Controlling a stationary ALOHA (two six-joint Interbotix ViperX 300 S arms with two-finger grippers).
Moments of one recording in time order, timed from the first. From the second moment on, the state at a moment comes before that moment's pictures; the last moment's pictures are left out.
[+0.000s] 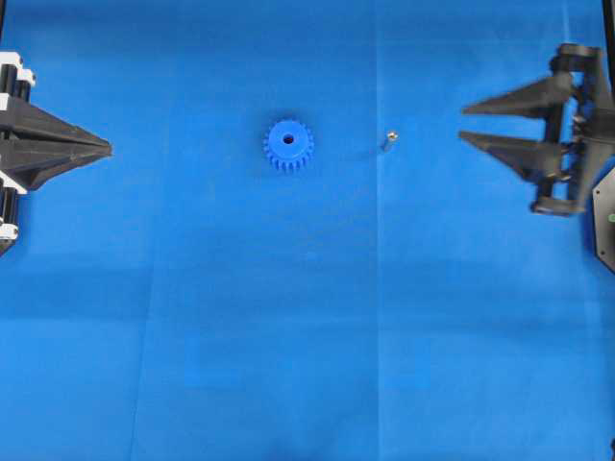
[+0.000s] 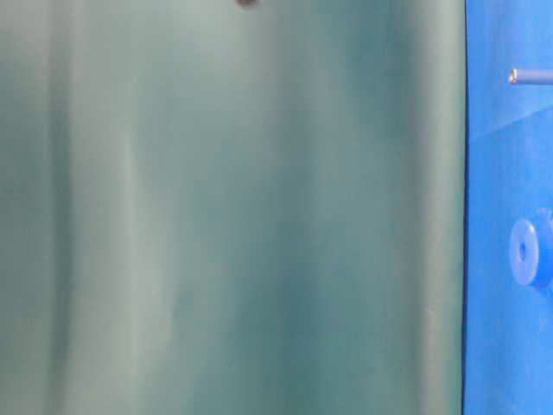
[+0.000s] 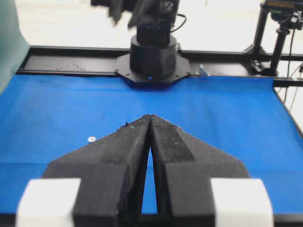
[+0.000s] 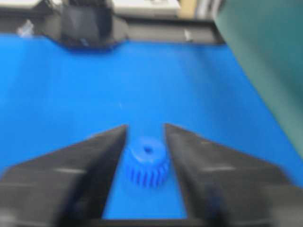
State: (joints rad) left arm 0.00 -0.98 1.18 0.00 -0.28 -0.01; right arm -0.15 -0.71 1.17 0.07 -0.37 0.00
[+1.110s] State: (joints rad) left arm 0.00 -0.99 1.19 0.00 -0.26 -0.02; right arm -0.22 0.06 1.10 0.21 -0.74 0.01
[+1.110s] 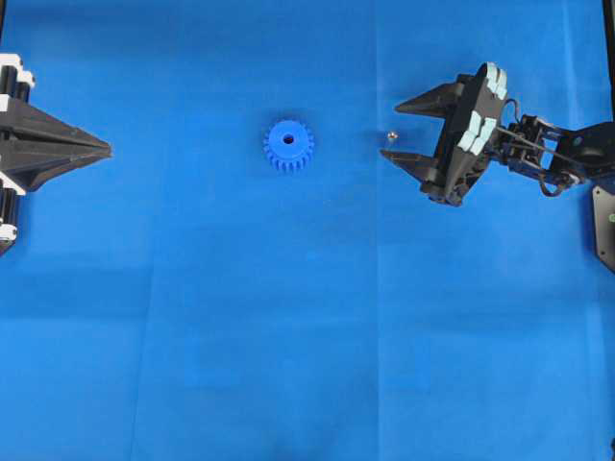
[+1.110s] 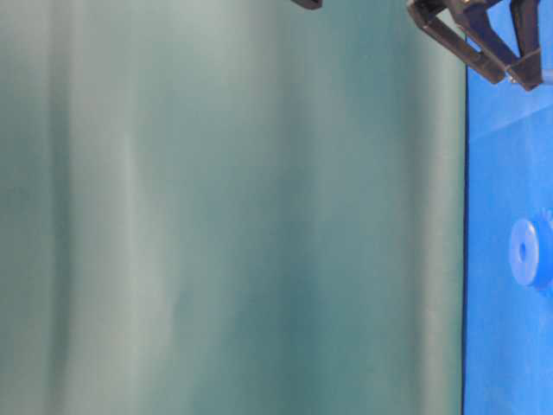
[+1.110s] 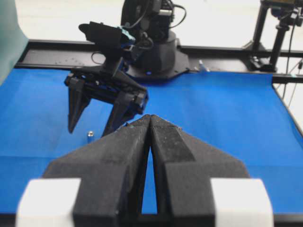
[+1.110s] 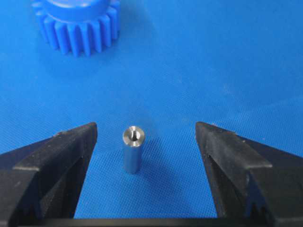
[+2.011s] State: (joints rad) left arm 0.00 -1.01 1.19 0.00 -0.25 -0.03; right arm -0.19 0.04 1.10 0.21 -0.73 0.01
